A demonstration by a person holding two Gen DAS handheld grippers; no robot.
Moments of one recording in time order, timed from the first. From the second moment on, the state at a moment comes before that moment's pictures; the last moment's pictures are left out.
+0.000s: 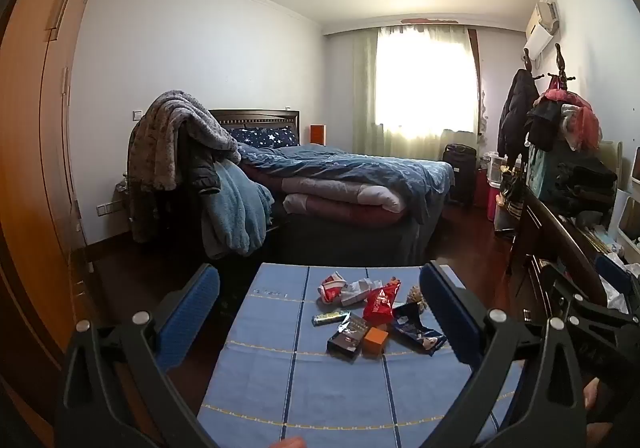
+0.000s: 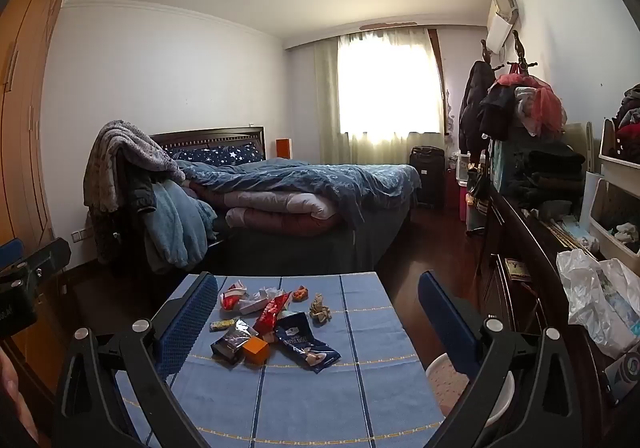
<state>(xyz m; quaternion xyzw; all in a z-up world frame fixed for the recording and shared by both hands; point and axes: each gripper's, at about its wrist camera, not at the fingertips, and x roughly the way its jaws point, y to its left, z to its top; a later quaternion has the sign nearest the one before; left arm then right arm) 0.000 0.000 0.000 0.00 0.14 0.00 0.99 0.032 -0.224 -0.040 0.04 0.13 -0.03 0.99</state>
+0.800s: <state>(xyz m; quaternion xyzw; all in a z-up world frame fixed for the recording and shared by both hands) 0.007 -0.002 -0.009 0.00 0.16 0.00 0.99 0.035 -0.224 -0.047 0.04 0.14 -0.03 0.99</state>
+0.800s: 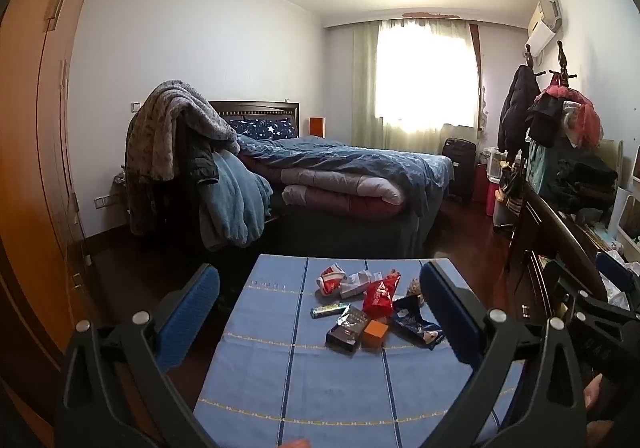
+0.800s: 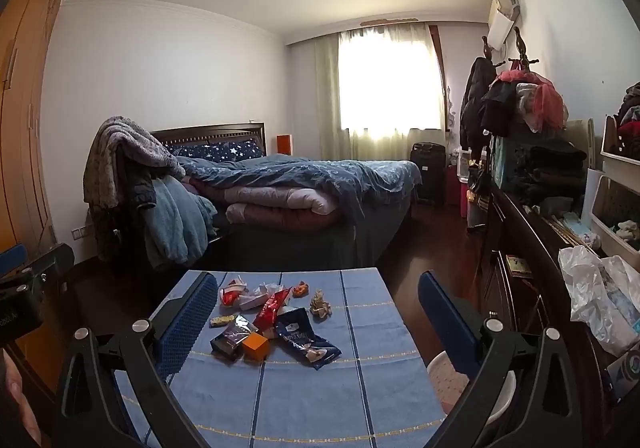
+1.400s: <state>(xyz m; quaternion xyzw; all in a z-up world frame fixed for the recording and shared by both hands) 0.008 0.001 -0.008 -0.01 0.15 0.00 0.99 0.033 -0.224 -0.043 0.04 0.13 -0.03 0.99</state>
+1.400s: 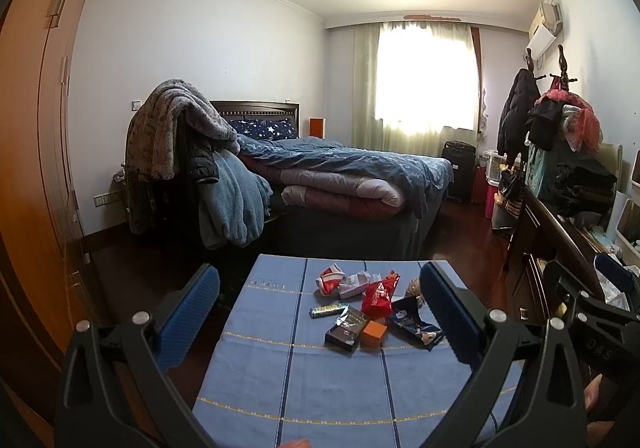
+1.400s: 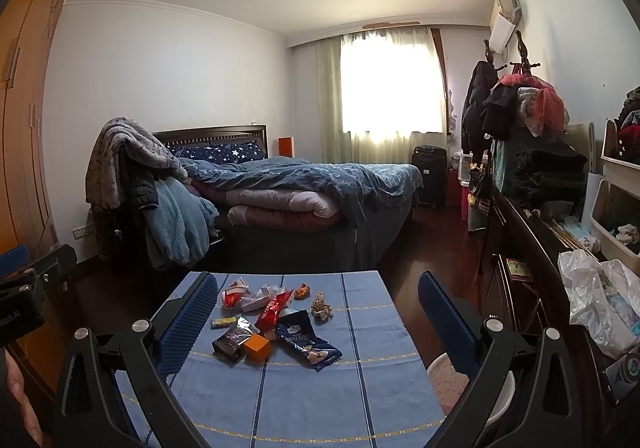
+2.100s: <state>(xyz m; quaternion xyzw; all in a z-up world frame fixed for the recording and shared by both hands) -0.020 0.004 0.008 -0.01 0.13 0.00 0.99 0.005 -0.217 -0.014 0.03 0.11 -0.03 0.99</state>
